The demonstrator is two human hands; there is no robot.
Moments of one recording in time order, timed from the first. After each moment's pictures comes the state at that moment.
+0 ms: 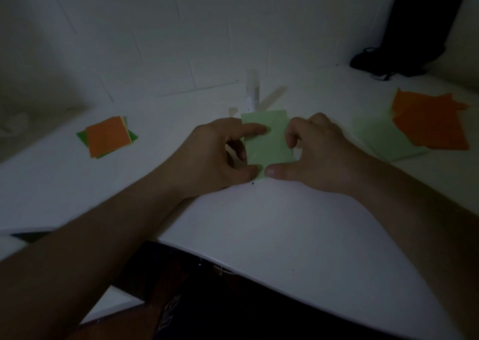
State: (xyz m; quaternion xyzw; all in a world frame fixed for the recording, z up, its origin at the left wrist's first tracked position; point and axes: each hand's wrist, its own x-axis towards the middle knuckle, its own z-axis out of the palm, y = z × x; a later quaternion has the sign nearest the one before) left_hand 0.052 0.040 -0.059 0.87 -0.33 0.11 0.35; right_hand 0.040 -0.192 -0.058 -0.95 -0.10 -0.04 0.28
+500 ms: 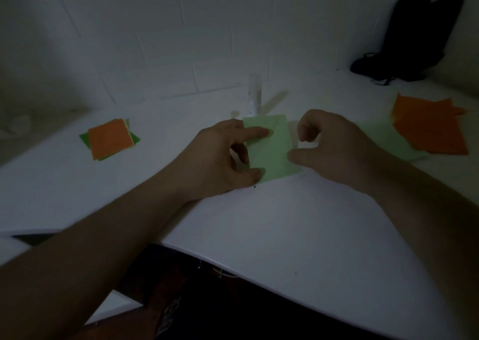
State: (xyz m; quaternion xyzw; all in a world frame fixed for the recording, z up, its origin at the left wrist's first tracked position) left_hand 0.059 0.040 -0.063 0.86 -0.35 0.13 0.34; right_hand 0.047 -0.206 -0.051 -0.93 -0.10 -0.11 0.34
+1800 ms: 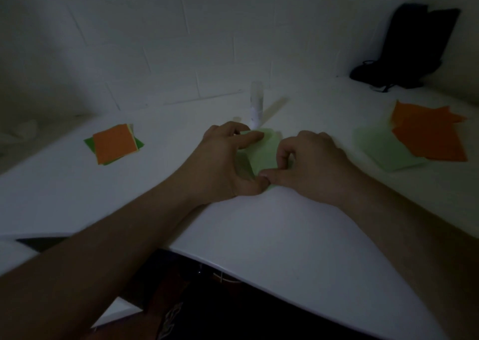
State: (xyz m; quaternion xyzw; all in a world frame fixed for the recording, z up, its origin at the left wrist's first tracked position) left_hand 0.059 0.034 -0.066 0.90 -0.31 0.18 0.24; right_hand 0.046 -0.176 -0.060 -0.95 -0.11 -0.08 0.26
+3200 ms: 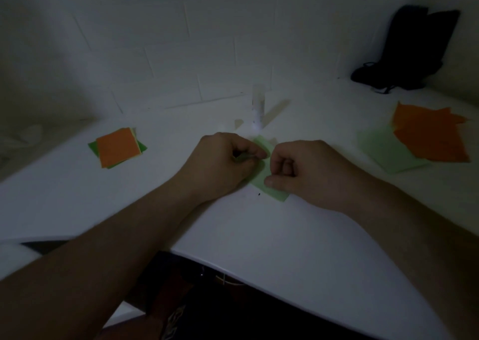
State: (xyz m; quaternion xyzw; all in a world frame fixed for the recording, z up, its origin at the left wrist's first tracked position) left_hand 0.059 0.035 -0.056 0.91 -0.23 0.10 0.32; right_hand 0.038 -0.178 -0.057 -0.92 -0.21 -0.06 0.32
